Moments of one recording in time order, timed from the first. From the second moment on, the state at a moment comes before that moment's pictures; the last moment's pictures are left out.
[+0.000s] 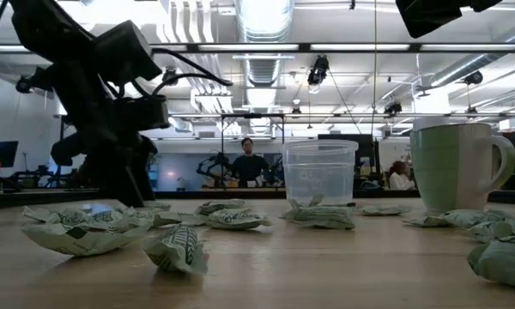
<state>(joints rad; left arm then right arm) -0.06 1.40 0.52 -0.11 -0.12 -0.12 0.47 0.98 0.71 -0.29 0.26 0.05</state>
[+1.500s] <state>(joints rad) -0.06 1.73 0.94 0.39 -0.16 0.34 0.48 0.98 0.62 -0.19 0.29 0.09</state>
